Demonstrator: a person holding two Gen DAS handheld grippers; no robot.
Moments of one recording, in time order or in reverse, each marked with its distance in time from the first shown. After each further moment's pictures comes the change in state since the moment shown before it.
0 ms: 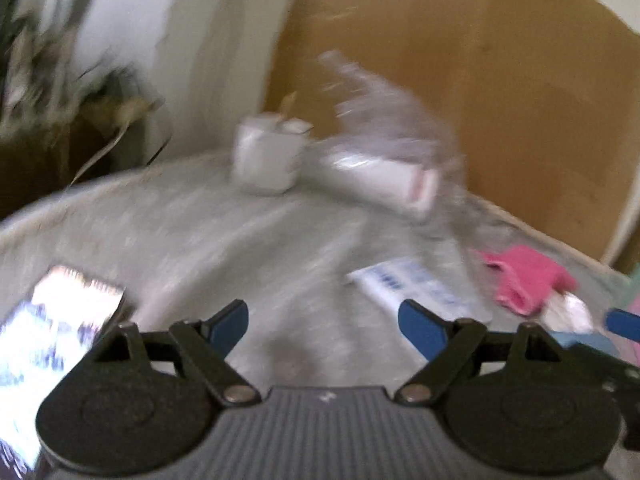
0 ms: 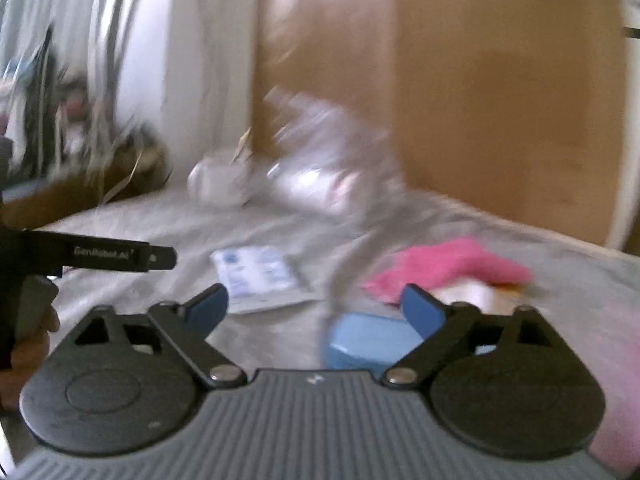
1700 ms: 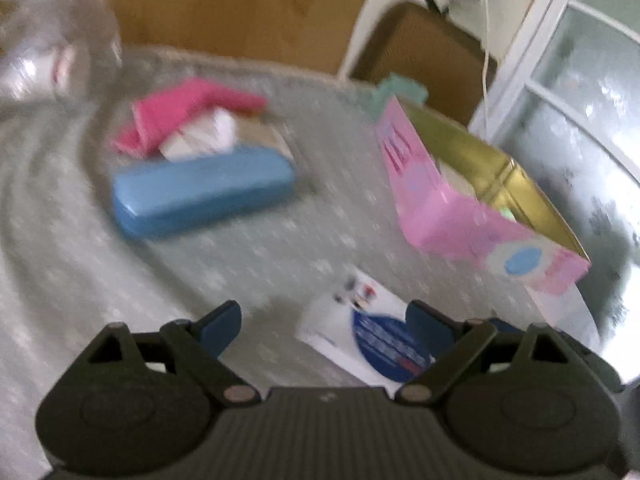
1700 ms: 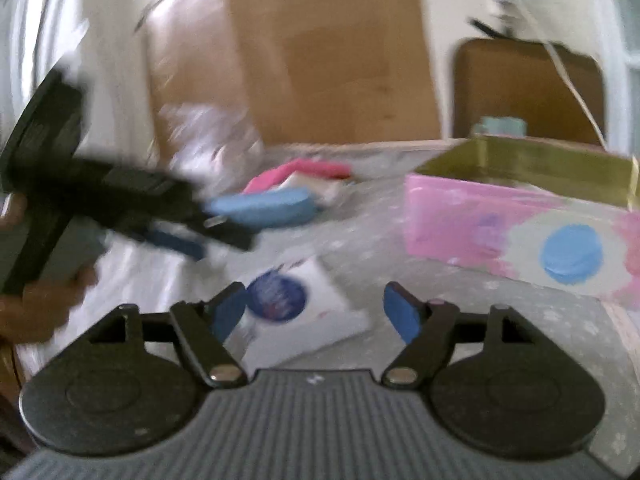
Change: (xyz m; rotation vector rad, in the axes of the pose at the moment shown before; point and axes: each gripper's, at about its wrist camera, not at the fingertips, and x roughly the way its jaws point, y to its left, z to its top) left arm -0.025 -0.205 -0.077 0.382 0.474 -0.591; right arm -0.211 -0.039 -0.134 0.257 -0.027 -0.214
